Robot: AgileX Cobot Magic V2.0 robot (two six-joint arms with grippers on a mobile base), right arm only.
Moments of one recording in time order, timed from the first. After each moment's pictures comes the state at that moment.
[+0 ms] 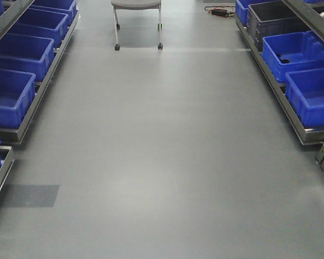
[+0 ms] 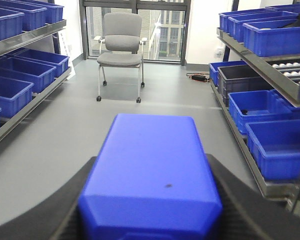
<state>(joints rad) -0.02 0.01 -0.34 0.09 0.55 -0.14</state>
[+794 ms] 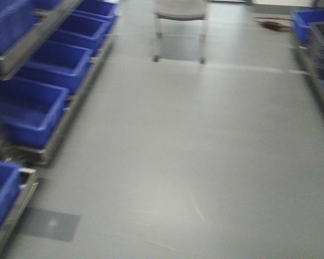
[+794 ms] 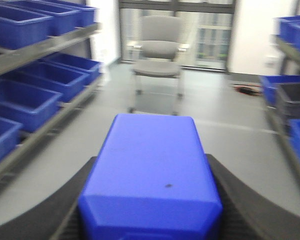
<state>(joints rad) -0.03 0.01 -0.34 0.09 0.55 -0.14</state>
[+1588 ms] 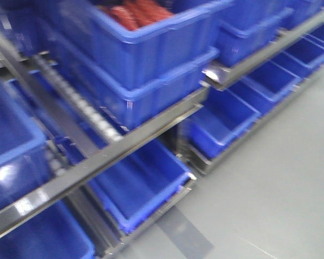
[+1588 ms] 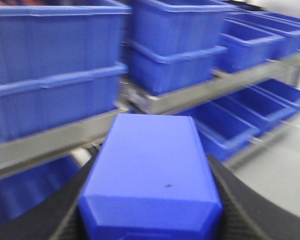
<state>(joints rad) -0.03 0.01 -0.34 0.09 0.55 -0.14</state>
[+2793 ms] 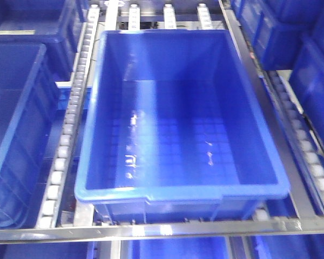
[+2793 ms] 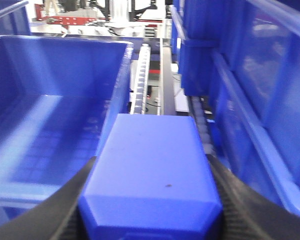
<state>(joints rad) -0.03 0.01 -0.34 0.09 0.55 -0.14</state>
